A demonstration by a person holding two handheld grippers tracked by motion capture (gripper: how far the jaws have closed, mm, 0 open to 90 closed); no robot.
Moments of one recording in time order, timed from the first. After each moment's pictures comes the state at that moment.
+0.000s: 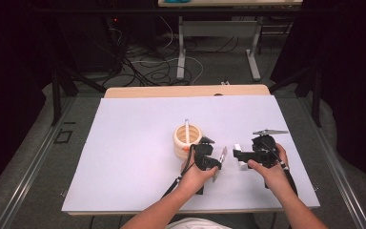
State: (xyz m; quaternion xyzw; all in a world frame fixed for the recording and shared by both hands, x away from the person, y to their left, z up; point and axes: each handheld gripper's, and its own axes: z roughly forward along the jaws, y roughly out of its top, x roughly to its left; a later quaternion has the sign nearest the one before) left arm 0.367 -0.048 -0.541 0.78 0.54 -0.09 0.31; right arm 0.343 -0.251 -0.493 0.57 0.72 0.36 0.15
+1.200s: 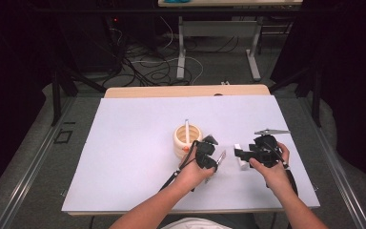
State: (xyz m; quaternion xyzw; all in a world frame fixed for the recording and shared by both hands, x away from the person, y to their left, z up) left arm 0.370 -0.051 -0.529 0.85 0.48 -0.06 0.23; right arm 0.344 -0.257 -0.493 0.55 0.73 0.38 0.14
